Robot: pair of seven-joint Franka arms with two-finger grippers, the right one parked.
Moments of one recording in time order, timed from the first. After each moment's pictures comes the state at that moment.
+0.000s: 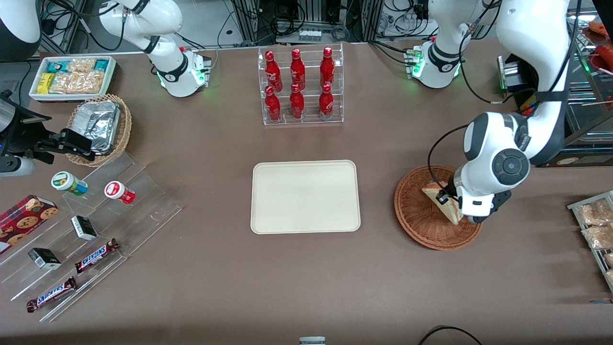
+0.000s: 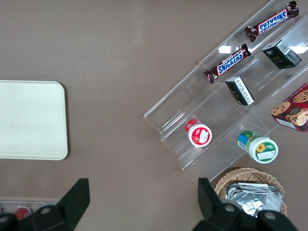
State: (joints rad) arm -0.19 0.31 -0.01 -1.87 0.01 1.98 -0.87
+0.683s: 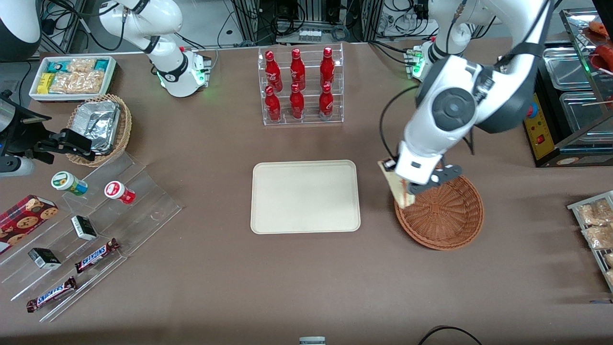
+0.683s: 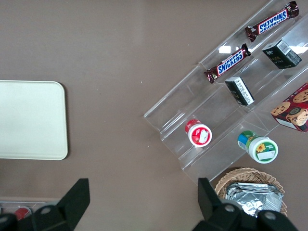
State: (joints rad) arm -0.21 0.25 -0.31 -1.65 0.01 1.77 -0.86
